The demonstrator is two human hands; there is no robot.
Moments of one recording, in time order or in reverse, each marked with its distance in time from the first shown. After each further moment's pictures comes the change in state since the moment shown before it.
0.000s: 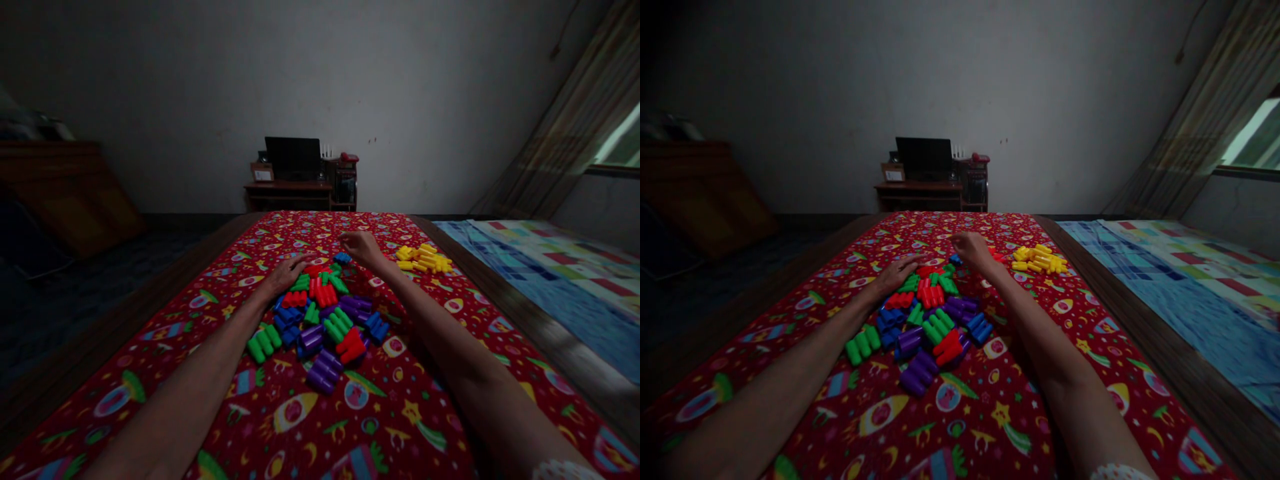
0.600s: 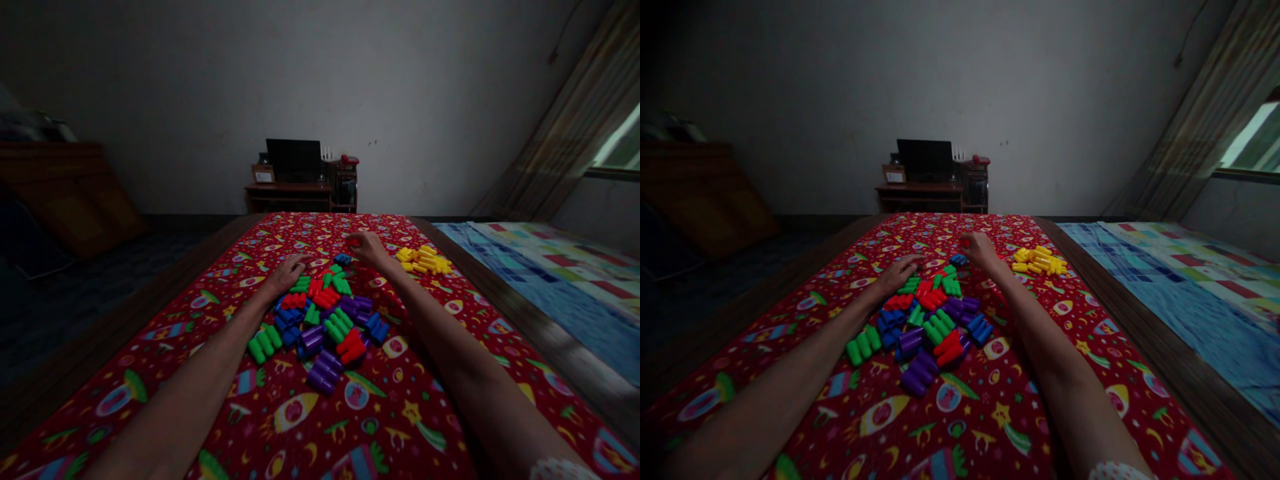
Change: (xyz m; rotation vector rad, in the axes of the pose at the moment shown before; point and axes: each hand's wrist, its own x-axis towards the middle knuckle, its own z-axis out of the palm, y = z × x) left_hand 0.003 -0.008 0.000 0.117 0.064 0.048; right_hand 0.003 0.013 -0.004 -0.057 -0.010 0.036
